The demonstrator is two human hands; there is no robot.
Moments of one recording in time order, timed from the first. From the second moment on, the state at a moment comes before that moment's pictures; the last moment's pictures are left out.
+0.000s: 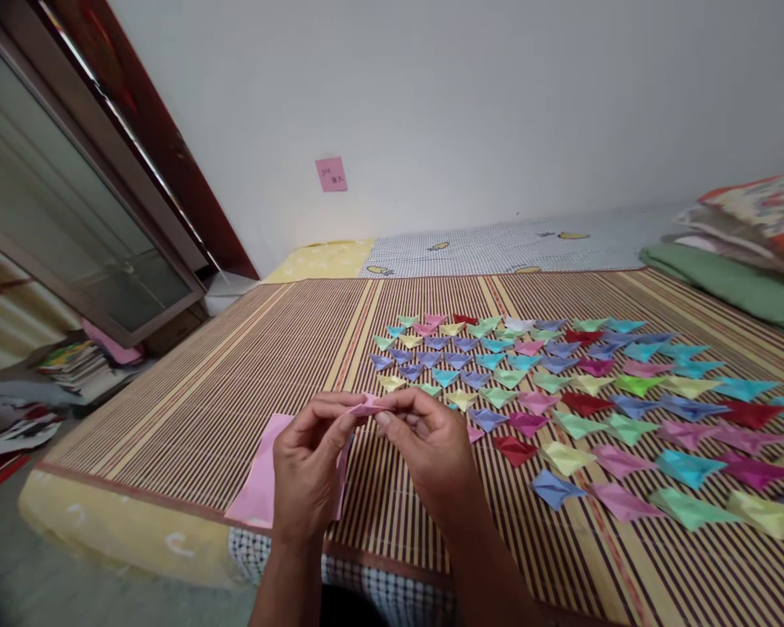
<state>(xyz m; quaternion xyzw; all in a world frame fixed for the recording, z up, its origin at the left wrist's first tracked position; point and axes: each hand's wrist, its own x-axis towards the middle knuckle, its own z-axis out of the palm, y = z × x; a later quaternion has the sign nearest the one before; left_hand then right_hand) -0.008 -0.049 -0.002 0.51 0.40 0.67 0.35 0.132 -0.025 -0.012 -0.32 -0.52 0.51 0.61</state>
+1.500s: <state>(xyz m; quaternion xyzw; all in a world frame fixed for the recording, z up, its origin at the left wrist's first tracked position) 0.005 -0.054 -0.004 0.52 0.46 0.68 0.23 0.121 -0.036 -0.007 -0.40 -0.56 0.35 0.63</state>
